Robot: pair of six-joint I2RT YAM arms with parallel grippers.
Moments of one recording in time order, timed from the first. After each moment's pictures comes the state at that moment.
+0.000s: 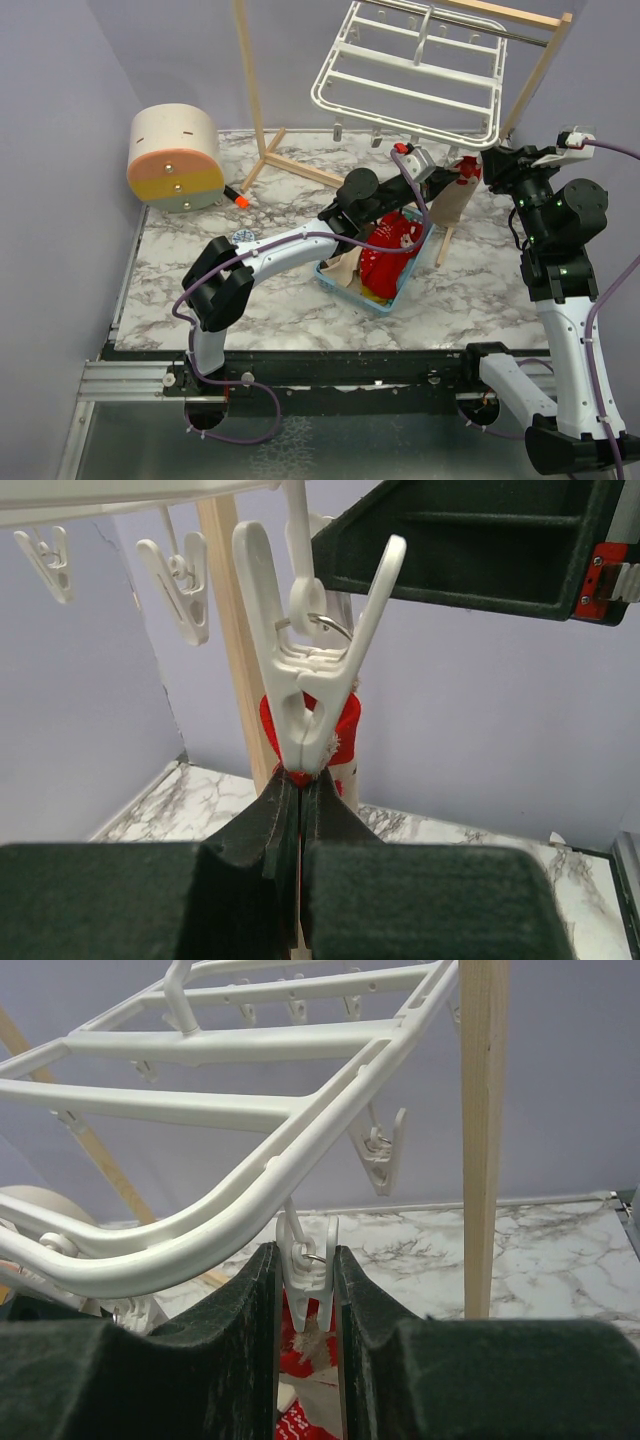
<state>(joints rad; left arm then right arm) -0.96 1.89 1.53 0.72 0.23 -0.02 0.04 0.84 1.12 -0.11 -0.11 0.25</state>
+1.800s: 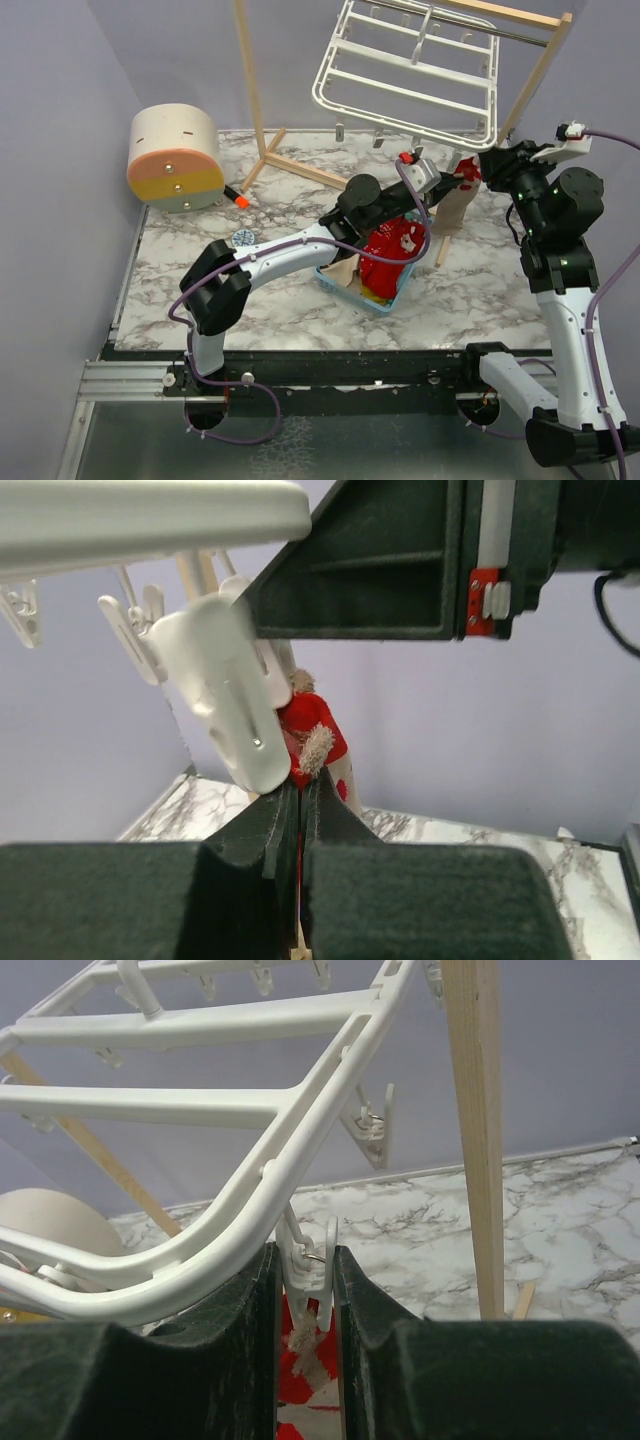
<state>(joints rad) -1.00 1.87 1.52 0.72 0.23 0.05 0.04 0.89 1.16 -0.19 -0.08 0.33</state>
